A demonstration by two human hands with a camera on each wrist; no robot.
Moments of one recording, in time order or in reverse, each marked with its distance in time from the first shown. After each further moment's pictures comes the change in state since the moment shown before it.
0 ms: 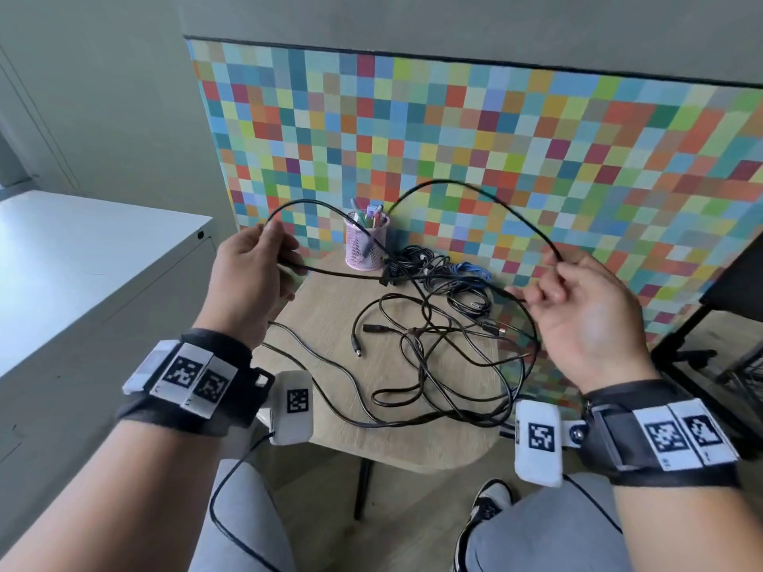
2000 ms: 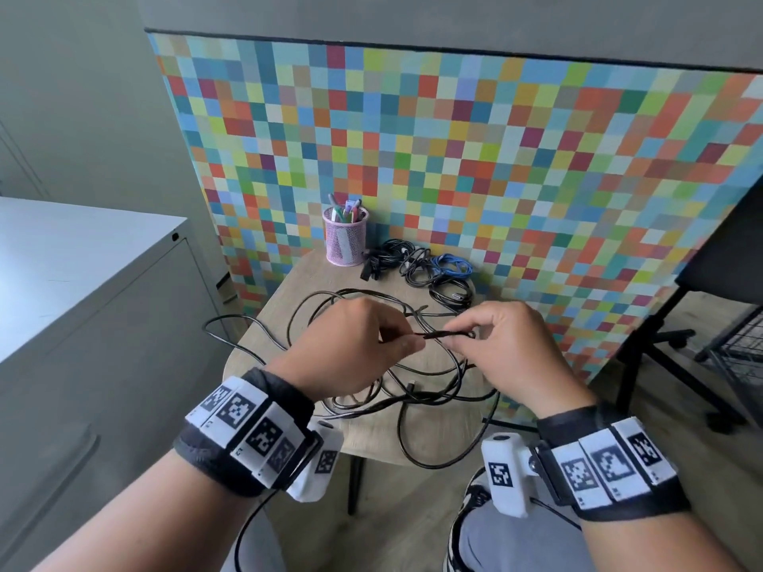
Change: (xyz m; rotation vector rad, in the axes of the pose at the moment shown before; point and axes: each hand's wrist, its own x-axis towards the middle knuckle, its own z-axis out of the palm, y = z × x) left_hand -0.067 -0.019 0.068 0.825 -0.713 0.419; right_hand -0.029 0.040 -0.004 -1.178 -0.152 -0.144
